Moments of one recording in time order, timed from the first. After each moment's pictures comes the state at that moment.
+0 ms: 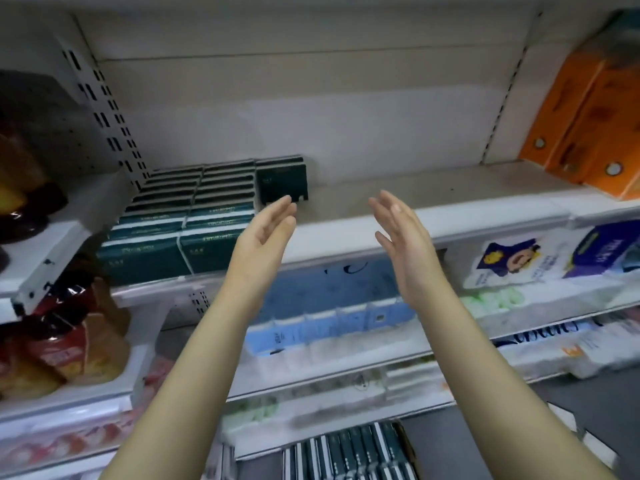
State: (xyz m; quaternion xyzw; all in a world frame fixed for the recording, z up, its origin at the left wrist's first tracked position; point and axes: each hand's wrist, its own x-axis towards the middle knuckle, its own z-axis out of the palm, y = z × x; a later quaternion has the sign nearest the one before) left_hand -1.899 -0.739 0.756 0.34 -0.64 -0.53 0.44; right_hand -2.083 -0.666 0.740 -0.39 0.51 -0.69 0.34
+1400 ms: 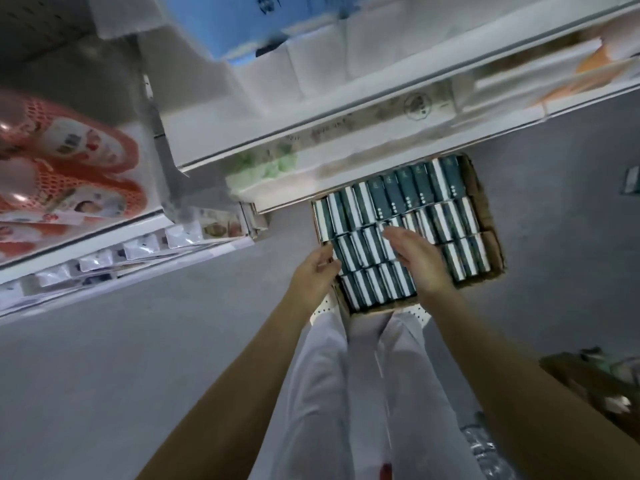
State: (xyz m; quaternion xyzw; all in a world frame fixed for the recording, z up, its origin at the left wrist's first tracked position) left_hand -1.790 -0.654 0.215 0.61 -0.47 -0.64 -0.05; right_hand -1.950 -0.570 0.213 -0.03 0.72 -0.41 0.55
